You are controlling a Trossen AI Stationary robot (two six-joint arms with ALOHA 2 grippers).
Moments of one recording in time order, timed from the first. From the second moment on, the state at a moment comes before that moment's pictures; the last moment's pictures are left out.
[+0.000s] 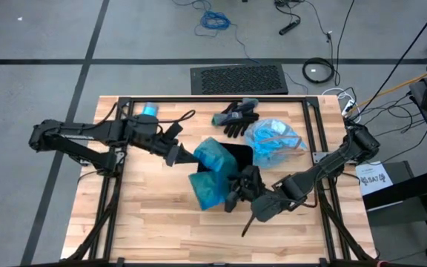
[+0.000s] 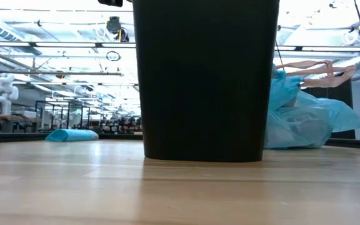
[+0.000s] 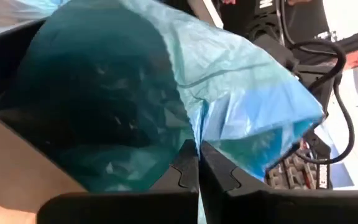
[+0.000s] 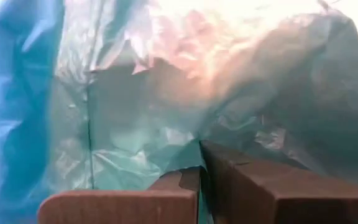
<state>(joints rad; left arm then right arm) -0.03 1.13 1.10 -0.27 0.26 -1.00 0.55 1.63 1.34 -0.17 0.99 1.03</state>
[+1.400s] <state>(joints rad) 0.03 1.14 1.10 -0.20 0.20 -0.93 0.38 1.23 1.34 -0.78 0.40 0.97</state>
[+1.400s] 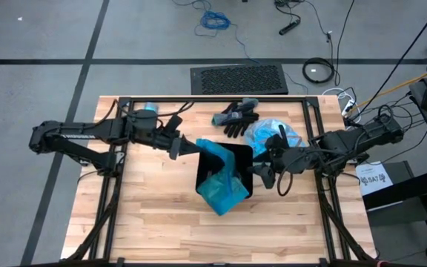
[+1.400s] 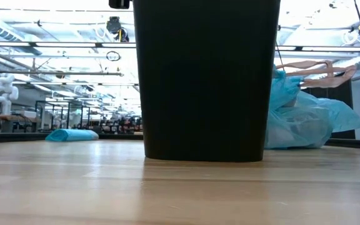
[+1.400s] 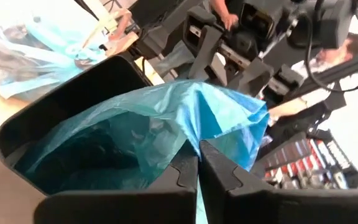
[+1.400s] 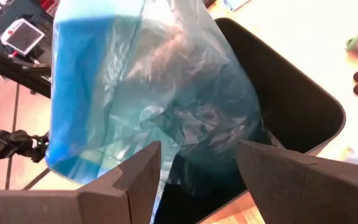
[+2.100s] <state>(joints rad) 0.09 1.15 1.10 -0.28 0.29 -0.82 0.39 1.21 1.34 -0.81 0.40 0.94</state>
